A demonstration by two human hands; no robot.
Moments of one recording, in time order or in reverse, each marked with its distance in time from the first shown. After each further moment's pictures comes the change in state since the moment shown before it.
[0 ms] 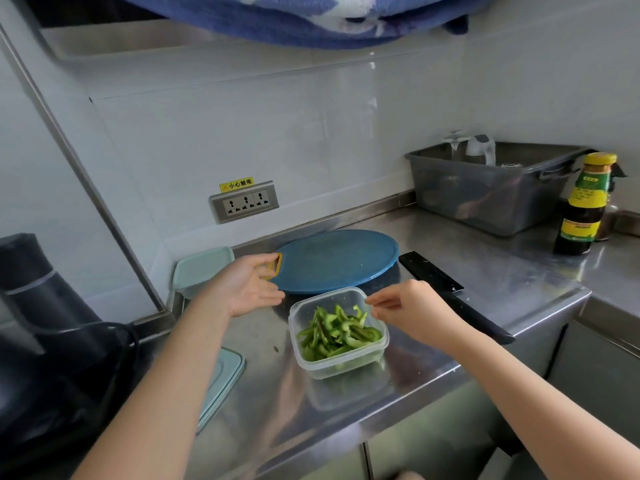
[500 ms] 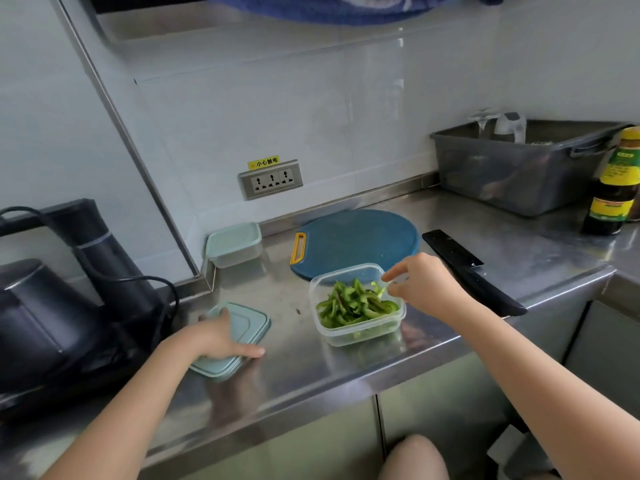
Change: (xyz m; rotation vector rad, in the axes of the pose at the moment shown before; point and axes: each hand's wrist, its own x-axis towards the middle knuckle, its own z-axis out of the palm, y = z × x) left_hand -0.052 -0.098 -0.089 1.426 0.263 -0.274; right_hand -0.010 -0.020 0.006 -0.107 0.004 0.099
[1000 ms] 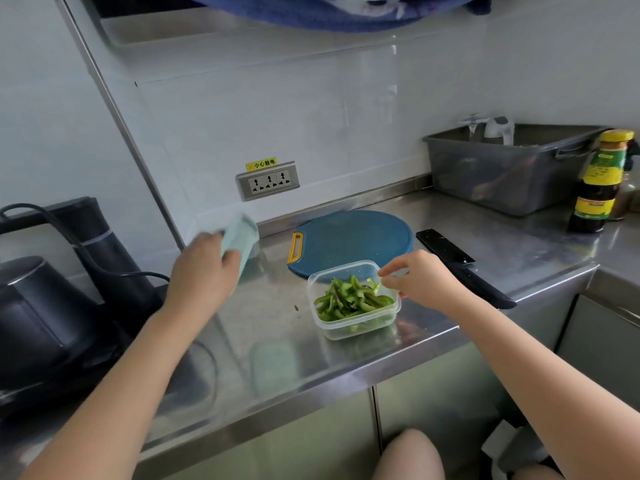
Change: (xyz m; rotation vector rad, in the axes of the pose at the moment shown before) left_hand -0.079 0.044 -0.054 -0.346 1.028 0.316; right_hand -0.006 0.002 -0.004 0.084 -0.014 0.031
